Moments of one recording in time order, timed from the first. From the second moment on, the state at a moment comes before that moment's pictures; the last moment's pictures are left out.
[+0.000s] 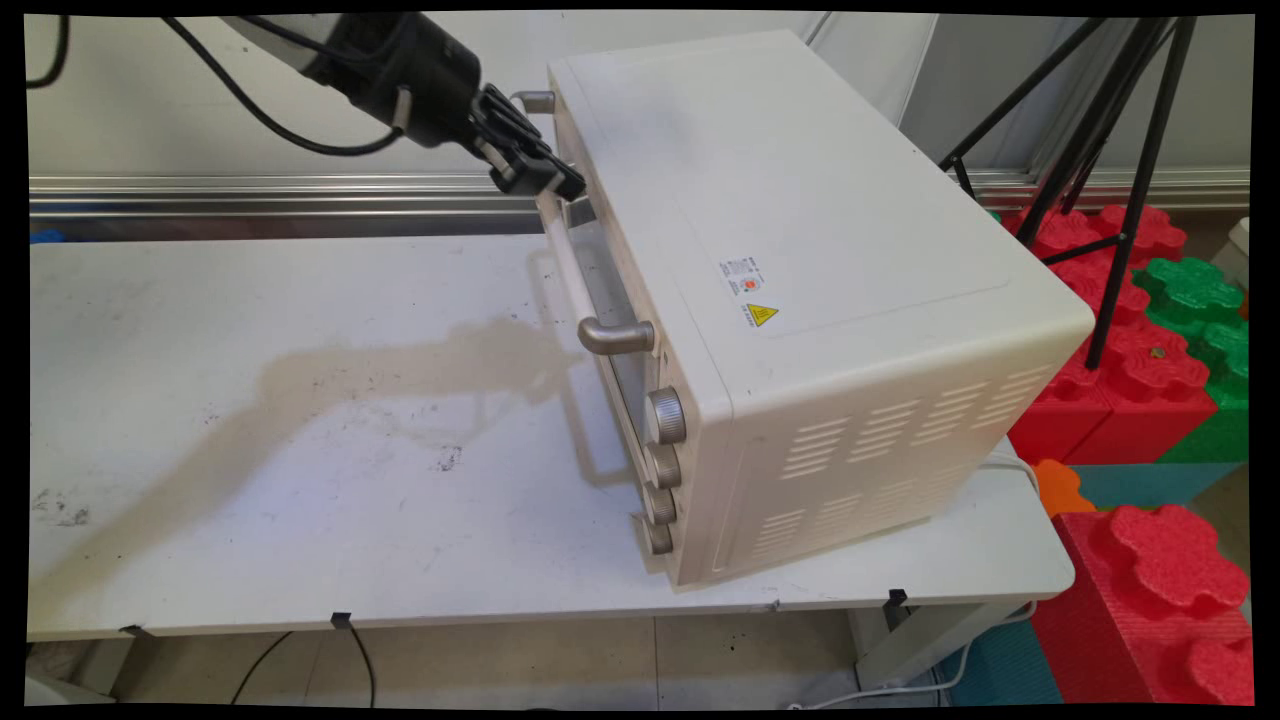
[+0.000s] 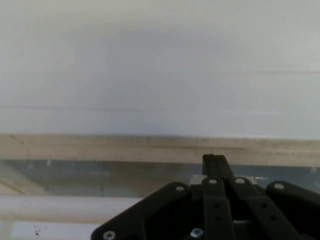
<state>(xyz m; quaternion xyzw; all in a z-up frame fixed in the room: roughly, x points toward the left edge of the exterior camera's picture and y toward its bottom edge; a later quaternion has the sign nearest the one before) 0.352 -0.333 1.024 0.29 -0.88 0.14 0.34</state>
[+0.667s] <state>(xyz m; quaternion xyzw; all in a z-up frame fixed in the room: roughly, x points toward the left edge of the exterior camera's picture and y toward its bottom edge) 0.345 -0.339 1.000 0.31 -0.88 0.13 0.33</state>
